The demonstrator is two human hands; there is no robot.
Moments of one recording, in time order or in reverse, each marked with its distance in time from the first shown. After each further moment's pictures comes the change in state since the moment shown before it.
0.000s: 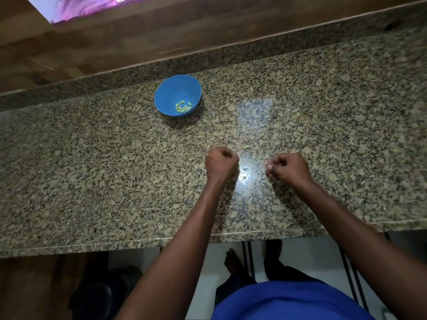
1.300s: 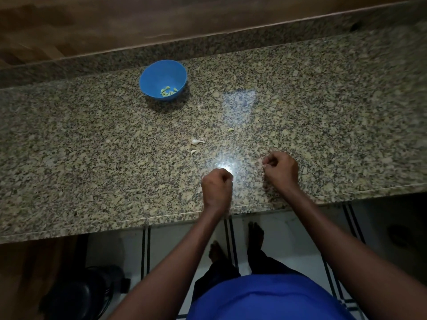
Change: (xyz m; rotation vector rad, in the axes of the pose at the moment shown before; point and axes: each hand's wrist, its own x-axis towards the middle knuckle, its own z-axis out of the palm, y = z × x) left_hand -0.115 -0.053 0.026 0.148 0.087 0.184; right_hand -0.058 0.040 0.005 -0.263 0.303 -0.095
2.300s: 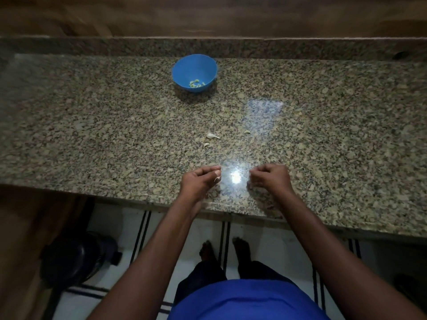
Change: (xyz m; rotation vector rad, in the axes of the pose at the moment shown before) left_hand -0.022 0.005 -0.062 -1.035 -0.002 -0.554; right_hand -0.009 -0.023 0.004 0.378 -0.414 0.079
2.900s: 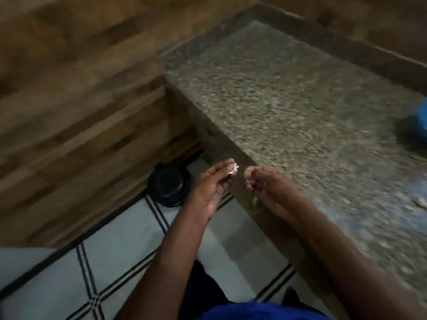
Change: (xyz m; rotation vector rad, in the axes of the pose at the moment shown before) left_hand -0.126 0.052 -0.345 -0.743 0.435 0.330; right_hand -0.179 -0.100 0.389 0.196 -0.992 0.224
